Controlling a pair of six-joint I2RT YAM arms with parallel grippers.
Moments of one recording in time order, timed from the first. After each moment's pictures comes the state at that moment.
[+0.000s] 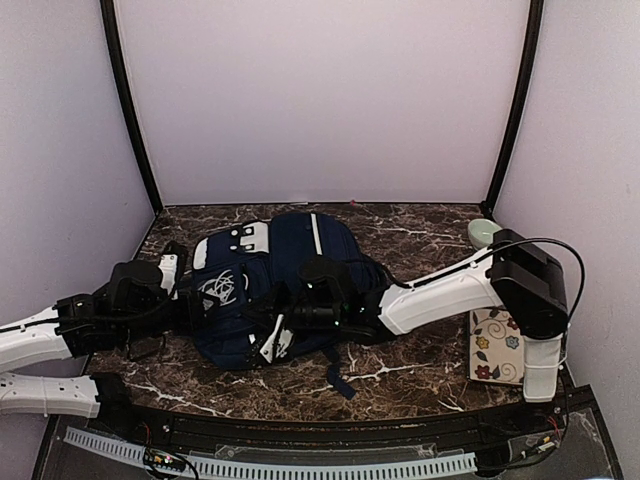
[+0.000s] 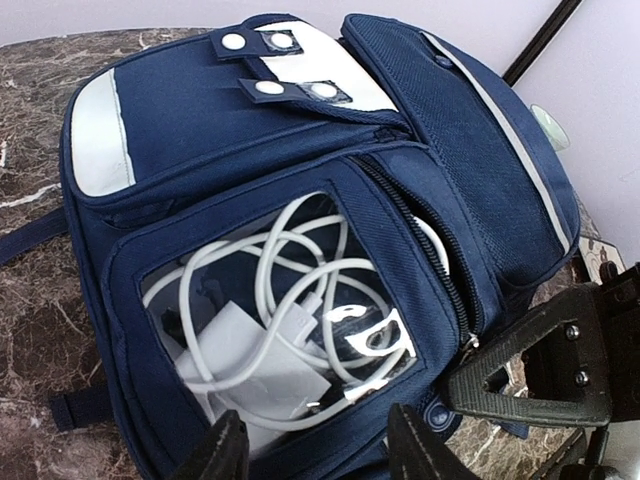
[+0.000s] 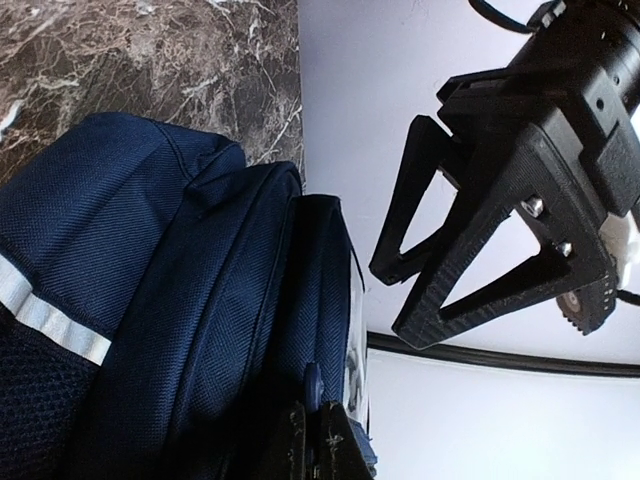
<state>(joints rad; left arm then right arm) -0.88 0.74 0.54 -0.41 -0.32 -0.62 1.18 2.01 1.23 0.49 -0.20 -1.70</state>
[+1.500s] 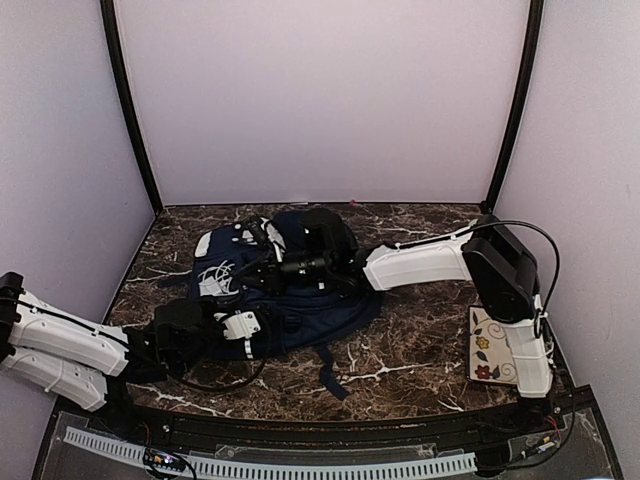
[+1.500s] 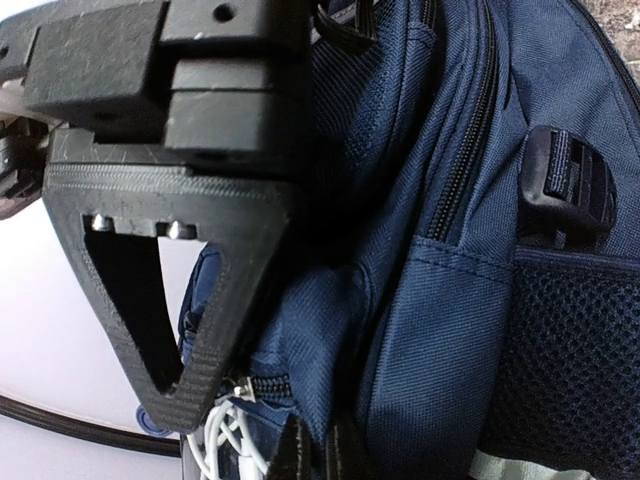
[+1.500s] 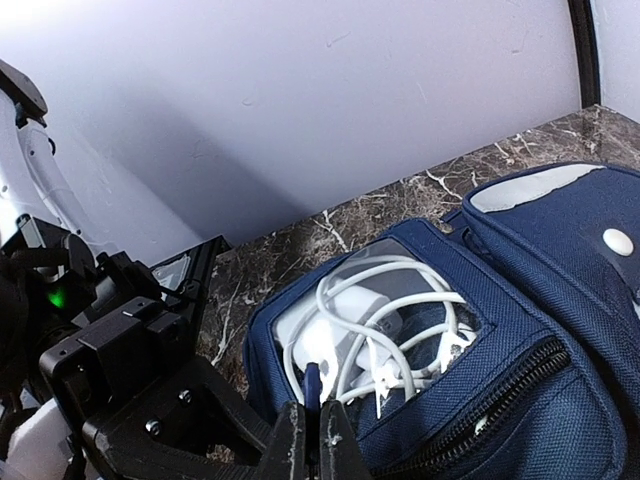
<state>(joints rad) -1.07 1.19 0.29 0.59 -0.64 0.91 0.98 2.18 1.56 0.39 -0.62 0.26</state>
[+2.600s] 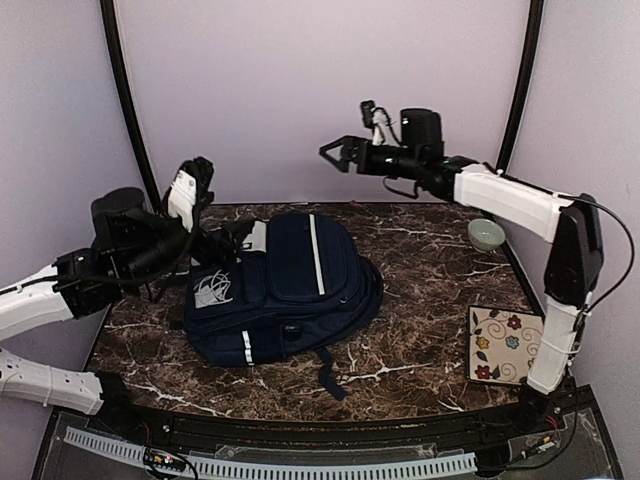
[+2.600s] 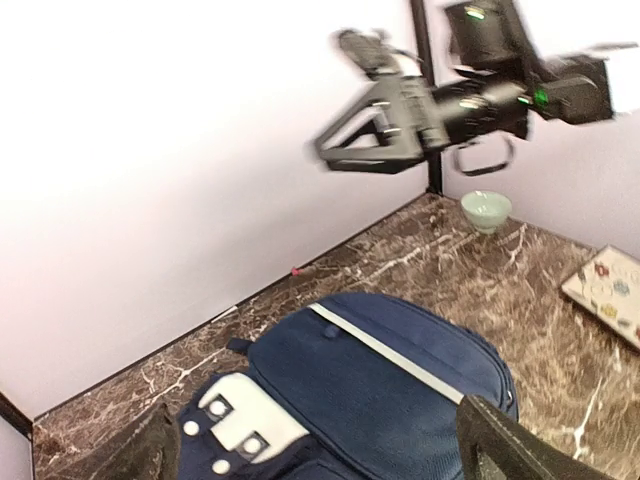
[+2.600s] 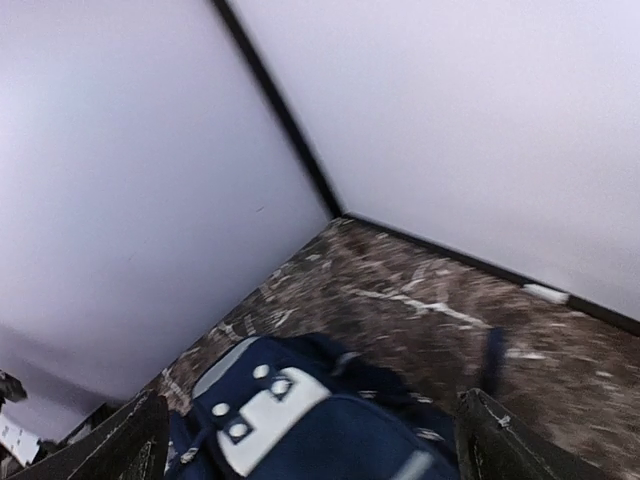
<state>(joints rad) -0.98 0.95 0.80 0.01 -0.36 0.17 0.68 1.96 1.76 0.03 -0.38 0.36</state>
